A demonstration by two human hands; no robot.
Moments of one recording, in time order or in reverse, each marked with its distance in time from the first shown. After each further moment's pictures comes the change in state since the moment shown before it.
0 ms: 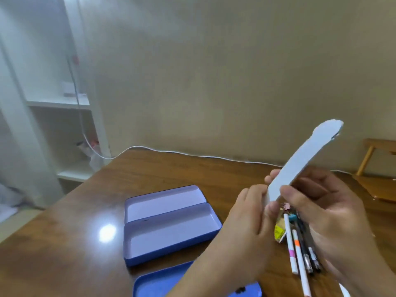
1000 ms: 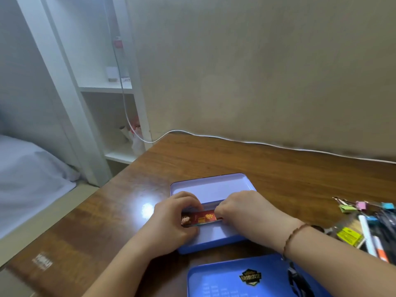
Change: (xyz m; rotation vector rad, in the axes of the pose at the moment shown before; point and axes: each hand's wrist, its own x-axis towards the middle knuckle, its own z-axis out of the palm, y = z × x) left_hand -0.064 -0.158 -0.159 0.423 0.139 -0.180; right_hand 0.033 0.131 0.139 -1.366 -1.148 -0.607
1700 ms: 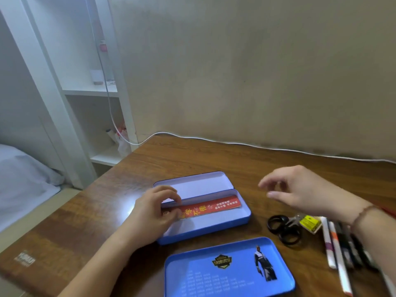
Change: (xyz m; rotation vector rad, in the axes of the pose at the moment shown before) left_hand 0.001 0.011 0.001 0.121 0.086 -0.034; right_hand -0.112 0.091 -0.040 0.407 0.095 0.401
